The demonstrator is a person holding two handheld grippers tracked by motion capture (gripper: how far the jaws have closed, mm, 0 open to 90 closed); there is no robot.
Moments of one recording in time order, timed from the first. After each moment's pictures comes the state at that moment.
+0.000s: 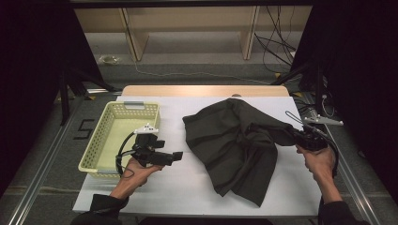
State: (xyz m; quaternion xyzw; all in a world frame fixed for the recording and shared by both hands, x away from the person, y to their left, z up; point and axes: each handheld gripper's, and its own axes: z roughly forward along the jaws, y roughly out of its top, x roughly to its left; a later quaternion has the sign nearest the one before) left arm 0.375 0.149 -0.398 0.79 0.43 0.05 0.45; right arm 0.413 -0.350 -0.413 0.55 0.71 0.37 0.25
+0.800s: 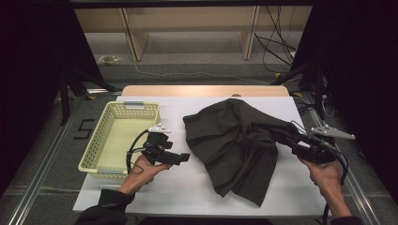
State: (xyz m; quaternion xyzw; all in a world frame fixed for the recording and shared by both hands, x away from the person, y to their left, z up) left arm 0.392 0.122 -0.410 0.81 0.42 0.04 0.41; right arm 0.359 -0.338 -0.397 0.54 0.70 0.38 0.26
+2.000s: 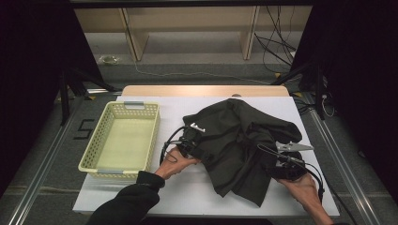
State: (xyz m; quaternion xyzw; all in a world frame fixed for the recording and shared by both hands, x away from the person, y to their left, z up) left arm 0.446 0.038 -0.465 0.86 0.40 0.01 0.32; right arm 0.352 -0.285 -0.451 0.50 0.78 0.31 0.18
